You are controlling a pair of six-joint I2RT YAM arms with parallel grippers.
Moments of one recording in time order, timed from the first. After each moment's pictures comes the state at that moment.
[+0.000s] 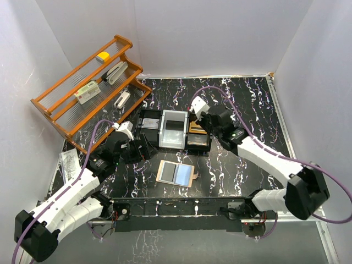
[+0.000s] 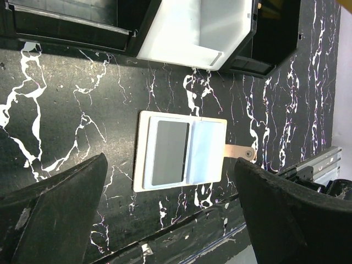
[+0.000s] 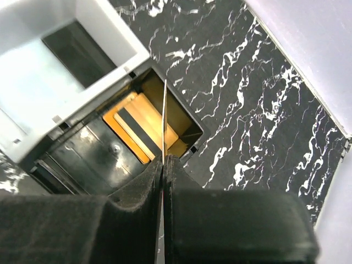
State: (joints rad) left arm -0.57 0.83 0.60 -0.43 0.07 -0.74; right arm 0.60 1.25 0.90 -0.09 0.16 -0.39
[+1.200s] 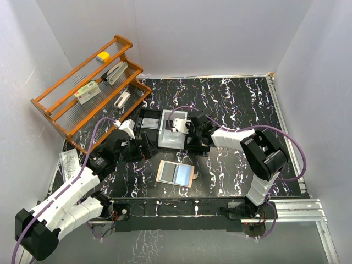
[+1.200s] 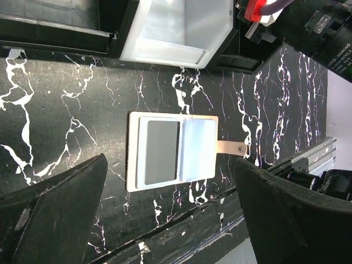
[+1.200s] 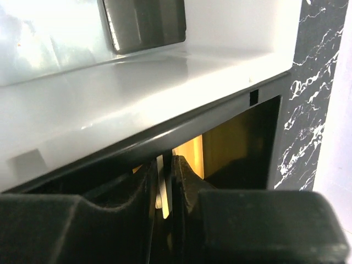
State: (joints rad) left arm -0.57 0.85 0.64 -0.44 0.11 -0.72; right arm 0.60 1.77 0.97 0.05 0.13 -0.91
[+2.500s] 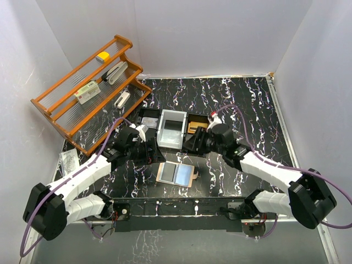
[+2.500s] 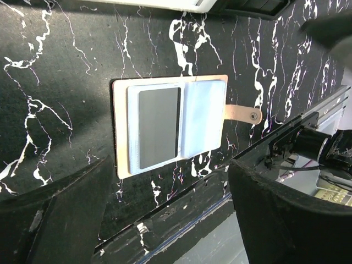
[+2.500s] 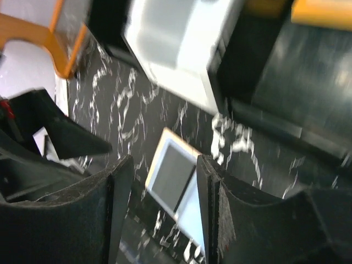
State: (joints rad) left arm -0.57 1.07 0.64 -0.40 0.31 -0.68; right arm 0.61 1.18 0.64 0.10 -0.18 0.72
